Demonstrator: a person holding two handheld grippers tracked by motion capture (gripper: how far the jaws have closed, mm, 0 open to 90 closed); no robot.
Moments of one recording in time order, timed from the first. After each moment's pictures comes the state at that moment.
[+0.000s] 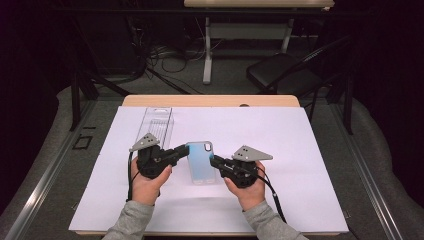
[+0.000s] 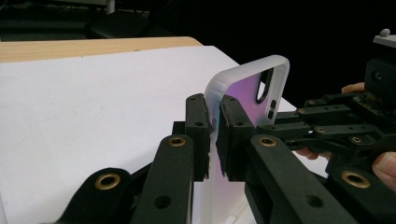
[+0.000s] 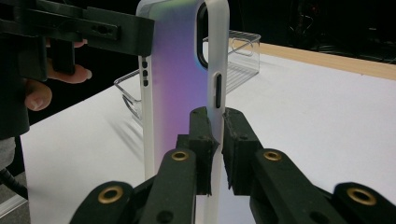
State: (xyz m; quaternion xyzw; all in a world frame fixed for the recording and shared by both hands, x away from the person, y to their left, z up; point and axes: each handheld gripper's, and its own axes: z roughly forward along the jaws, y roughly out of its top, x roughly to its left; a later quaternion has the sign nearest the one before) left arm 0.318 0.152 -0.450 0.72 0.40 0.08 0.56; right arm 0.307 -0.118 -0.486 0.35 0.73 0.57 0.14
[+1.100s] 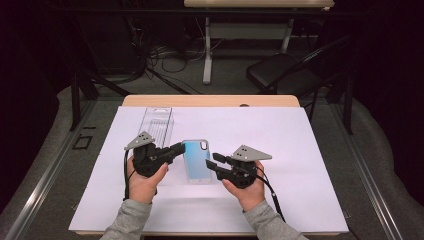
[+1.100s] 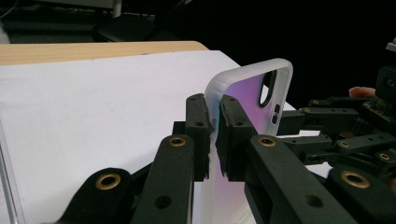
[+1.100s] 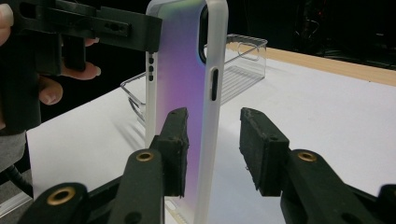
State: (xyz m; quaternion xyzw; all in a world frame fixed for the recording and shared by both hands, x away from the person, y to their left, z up) left arm 0.322 0.162 -0.449 0.71 0.41 0.08 0.57; right arm 0.308 -0.115 -0.484 0.34 0.73 0.57 0.14
